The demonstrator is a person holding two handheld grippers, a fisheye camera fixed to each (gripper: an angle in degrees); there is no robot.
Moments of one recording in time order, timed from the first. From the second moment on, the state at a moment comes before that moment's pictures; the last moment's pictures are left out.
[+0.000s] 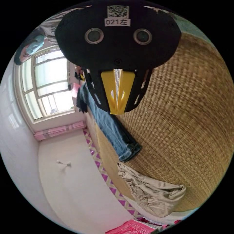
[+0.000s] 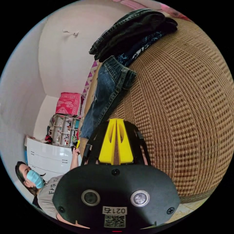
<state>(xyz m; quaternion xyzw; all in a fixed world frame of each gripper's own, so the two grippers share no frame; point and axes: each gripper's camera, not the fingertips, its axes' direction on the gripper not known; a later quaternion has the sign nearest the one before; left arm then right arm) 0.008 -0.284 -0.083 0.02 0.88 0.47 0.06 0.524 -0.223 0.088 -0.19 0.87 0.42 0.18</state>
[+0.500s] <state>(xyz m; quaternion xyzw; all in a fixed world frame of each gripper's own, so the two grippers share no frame) -0.211 -0.131 -0.079 0.37 0.79 0.49 0.06 0.845 -0.094 0.155 -0.58 0.79 0.19 0.07</state>
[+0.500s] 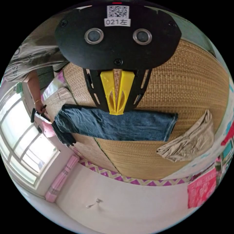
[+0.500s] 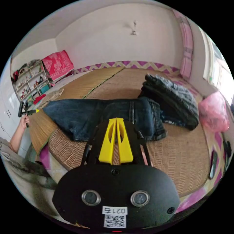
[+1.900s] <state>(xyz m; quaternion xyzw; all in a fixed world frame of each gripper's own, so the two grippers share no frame) -0.273 0.155 -0.396 0.49 0.59 0.64 -0.06 1.256 -0.183 -0.135 -0.82 0.46 0.34 0.09</state>
